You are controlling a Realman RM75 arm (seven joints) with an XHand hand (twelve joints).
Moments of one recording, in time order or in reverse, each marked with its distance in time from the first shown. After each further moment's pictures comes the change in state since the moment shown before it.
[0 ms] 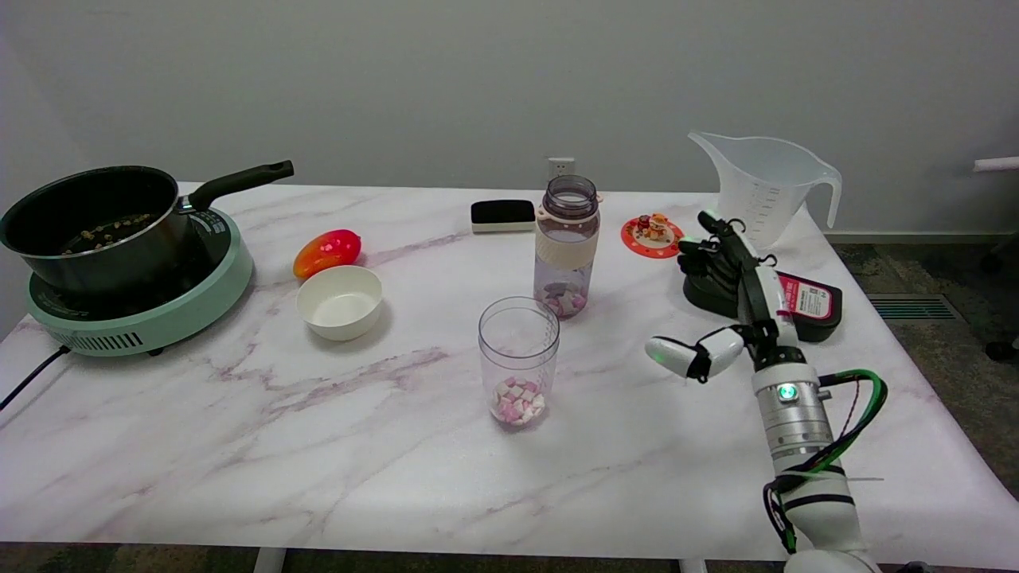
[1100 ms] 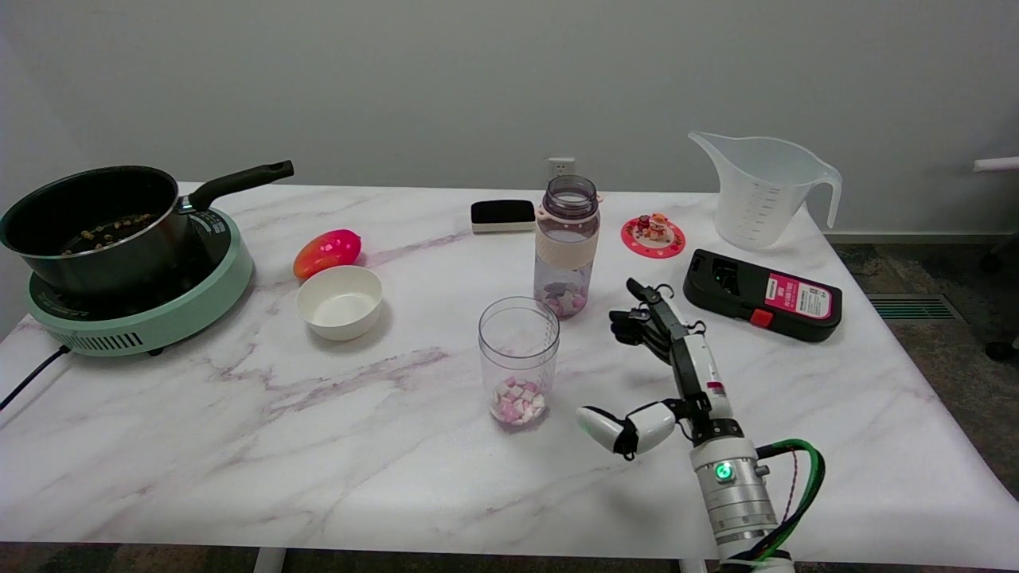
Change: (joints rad) arm -0.040 -0.155 -0.195 -0.039 -0.092 0.097 -0.108
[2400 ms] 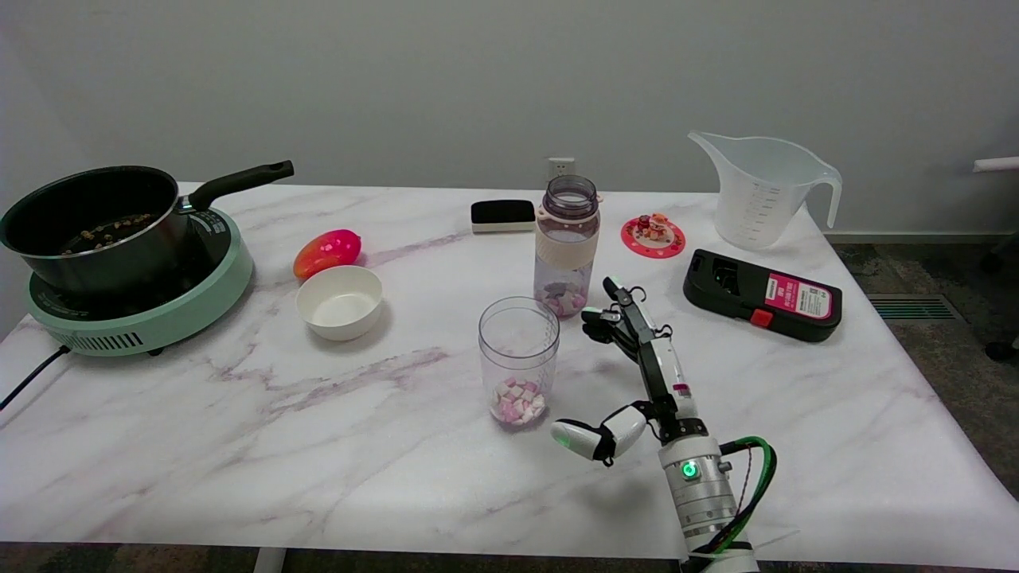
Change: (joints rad) arm 0.135 -0.080 -0.035 -0.260 -0.099 0.033 0.157
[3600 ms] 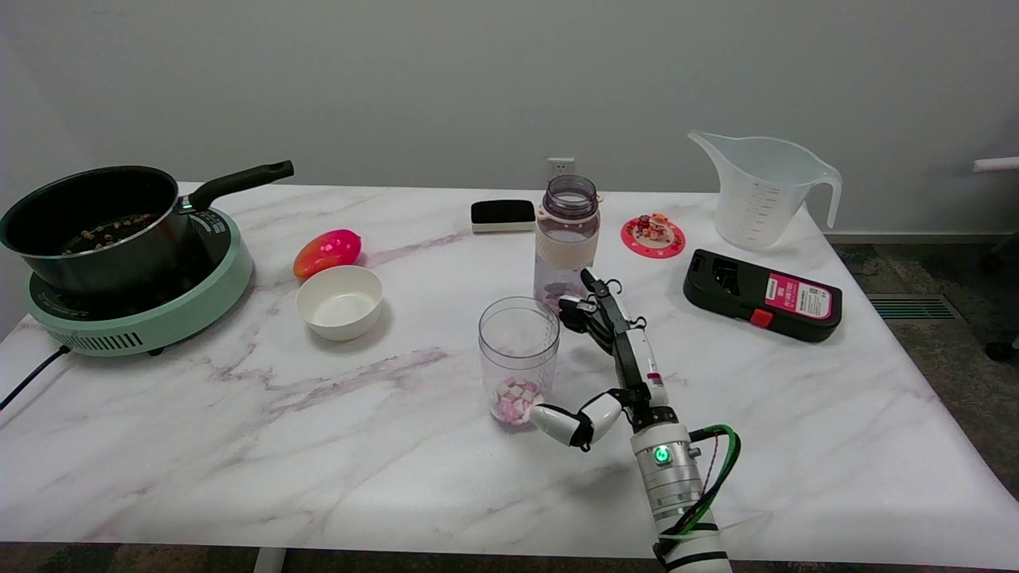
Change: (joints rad) arm 0.107 -0.072 -0.007 -0.140 -0.031 -0.012 0.129
